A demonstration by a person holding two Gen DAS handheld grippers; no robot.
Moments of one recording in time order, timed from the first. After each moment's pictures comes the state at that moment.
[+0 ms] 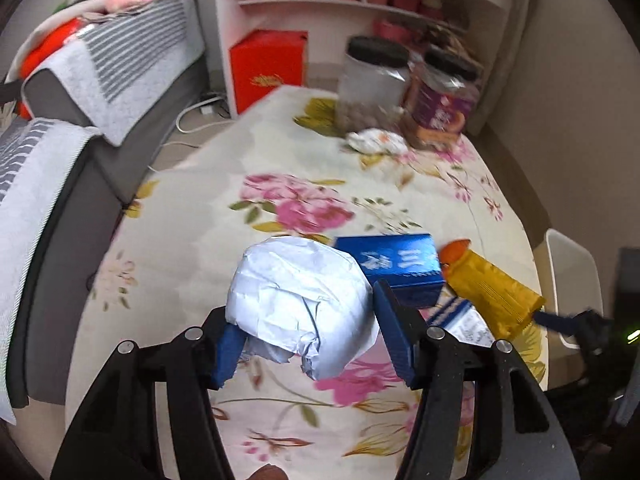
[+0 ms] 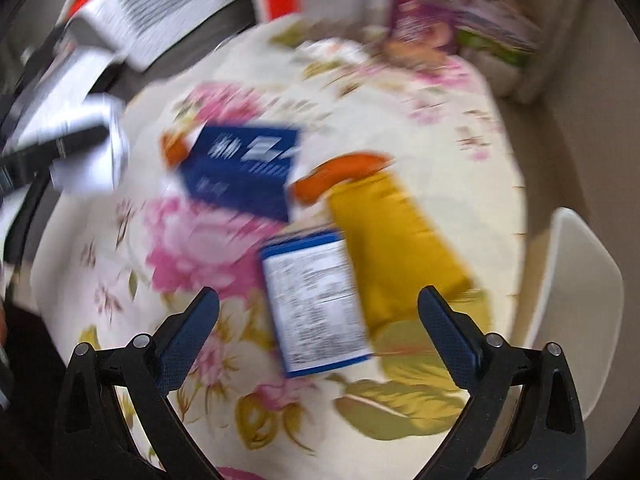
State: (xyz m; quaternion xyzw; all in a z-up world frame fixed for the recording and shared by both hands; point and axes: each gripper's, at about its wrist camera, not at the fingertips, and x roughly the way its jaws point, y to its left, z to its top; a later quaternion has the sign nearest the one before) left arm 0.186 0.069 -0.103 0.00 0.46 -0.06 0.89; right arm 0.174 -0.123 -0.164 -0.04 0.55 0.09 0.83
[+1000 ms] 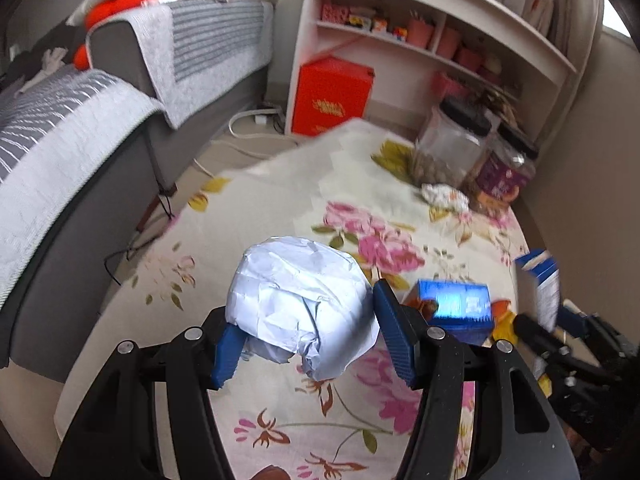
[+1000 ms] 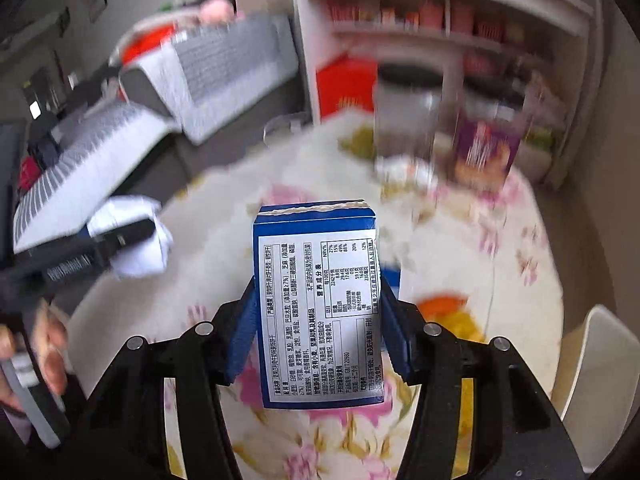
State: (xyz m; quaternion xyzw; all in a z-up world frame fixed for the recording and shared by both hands) left arm 0.186 0.153 -0.100 -0.09 0.41 0.01 0.91; right arm 0.197 -0.065 -0.093 -0.01 0.39 0.15 0.91
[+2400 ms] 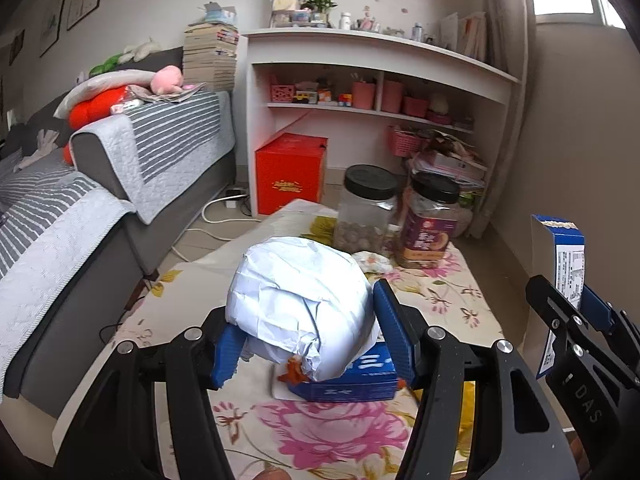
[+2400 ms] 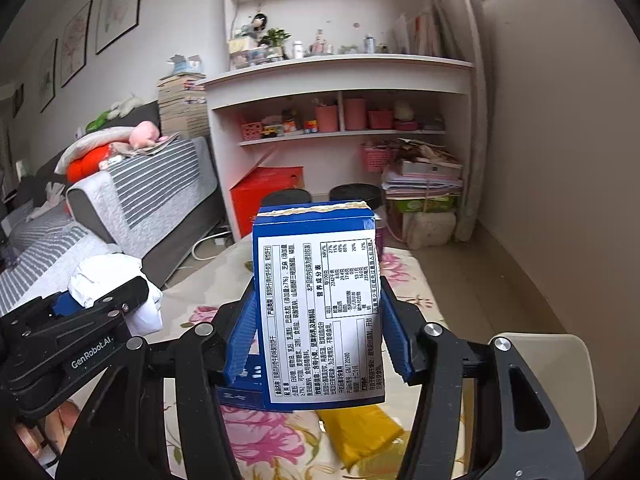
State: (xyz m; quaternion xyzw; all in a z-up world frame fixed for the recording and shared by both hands) left arm 0.162 0.027 -0.031 -0.02 0.29 -0.01 0.96; right arm 0.144 -0.153 -0.028 0.05 0.23 -0.01 0.97
